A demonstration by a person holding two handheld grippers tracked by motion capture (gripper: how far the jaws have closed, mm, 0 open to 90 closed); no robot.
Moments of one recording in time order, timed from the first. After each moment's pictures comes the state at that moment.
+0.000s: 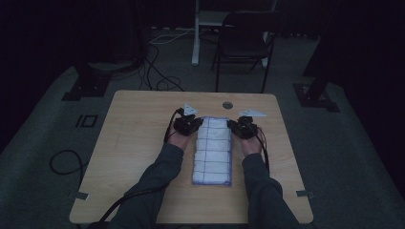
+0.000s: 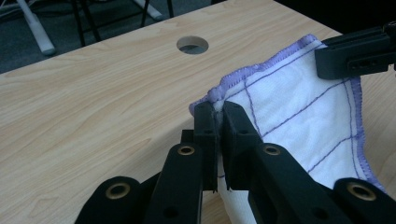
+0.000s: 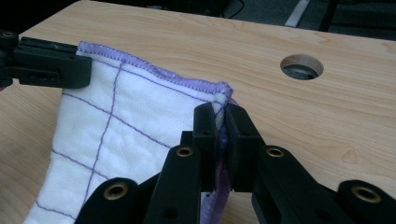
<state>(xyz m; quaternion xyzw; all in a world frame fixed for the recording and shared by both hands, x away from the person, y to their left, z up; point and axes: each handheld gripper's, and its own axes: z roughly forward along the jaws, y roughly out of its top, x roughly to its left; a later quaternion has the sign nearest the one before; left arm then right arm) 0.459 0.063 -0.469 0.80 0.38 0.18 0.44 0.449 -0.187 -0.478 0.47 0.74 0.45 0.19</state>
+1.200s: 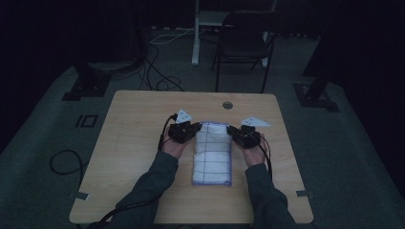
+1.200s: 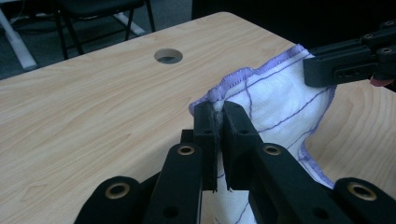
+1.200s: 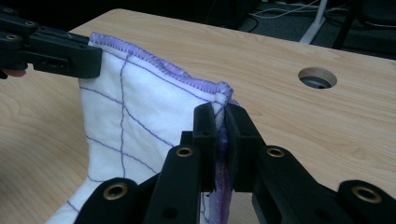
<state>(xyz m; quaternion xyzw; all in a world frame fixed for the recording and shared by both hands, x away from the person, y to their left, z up) 0.420 0.078 -0.456 0.79 0.35 0.17 0.48 0.405 -0.188 -0.467 0.43 0.74 0.47 0.20</state>
